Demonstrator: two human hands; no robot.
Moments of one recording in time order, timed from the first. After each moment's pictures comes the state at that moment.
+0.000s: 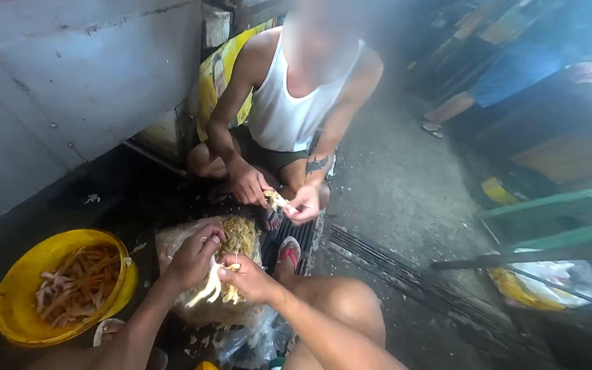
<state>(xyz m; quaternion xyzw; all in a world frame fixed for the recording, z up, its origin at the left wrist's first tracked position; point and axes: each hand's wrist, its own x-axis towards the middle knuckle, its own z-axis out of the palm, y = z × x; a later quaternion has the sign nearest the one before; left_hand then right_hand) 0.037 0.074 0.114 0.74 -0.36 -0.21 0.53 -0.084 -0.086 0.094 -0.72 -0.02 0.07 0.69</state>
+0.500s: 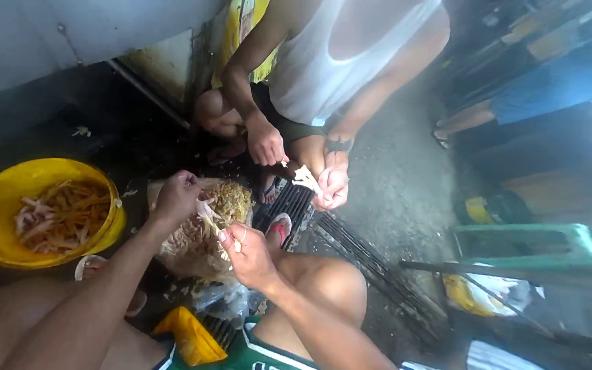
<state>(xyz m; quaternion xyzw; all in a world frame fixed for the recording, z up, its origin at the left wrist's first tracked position) 0.051 0.081 0.098 0.83 -0.08 -0.25 0.49 -0.105 -0.055 0.114 -0.89 0.04 -0.08 0.46</state>
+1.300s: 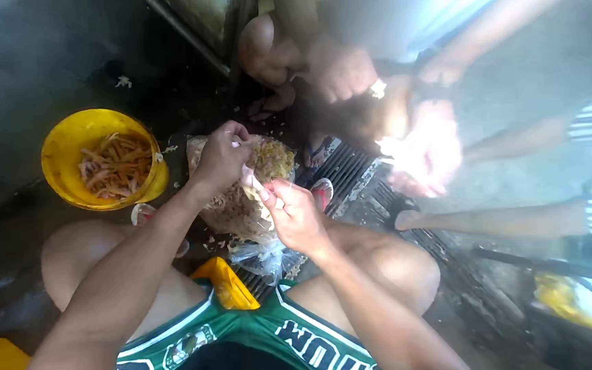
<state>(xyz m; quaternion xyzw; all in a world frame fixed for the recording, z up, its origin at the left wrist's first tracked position) 0.052 0.076 0.100 0.80 -0.11 -0.24 0.54 -0.095 -0.068 0.108 -0.90 0.02 -0.02 0.44</state>
